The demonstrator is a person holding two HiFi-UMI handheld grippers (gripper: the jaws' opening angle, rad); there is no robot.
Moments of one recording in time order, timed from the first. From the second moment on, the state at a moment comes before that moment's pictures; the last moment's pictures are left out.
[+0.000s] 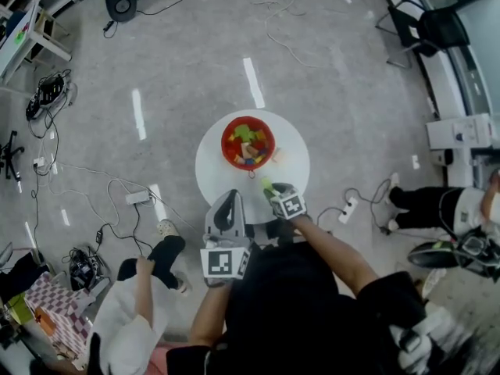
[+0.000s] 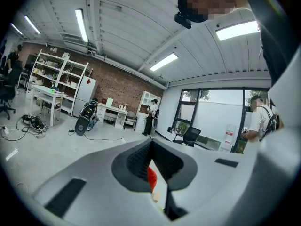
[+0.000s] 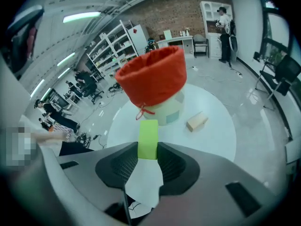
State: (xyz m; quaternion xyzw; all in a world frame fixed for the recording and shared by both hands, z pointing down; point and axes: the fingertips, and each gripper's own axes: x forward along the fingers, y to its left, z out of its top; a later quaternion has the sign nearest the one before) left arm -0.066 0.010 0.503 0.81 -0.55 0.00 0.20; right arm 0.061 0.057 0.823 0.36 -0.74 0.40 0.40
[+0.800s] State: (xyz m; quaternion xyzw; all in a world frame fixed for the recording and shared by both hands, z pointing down) left arm -0.072 0.016 0.487 0.80 -0.57 0.00 0.17; right arm 0.014 -0.061 0.722 0.39 -0.82 0.29 0.31
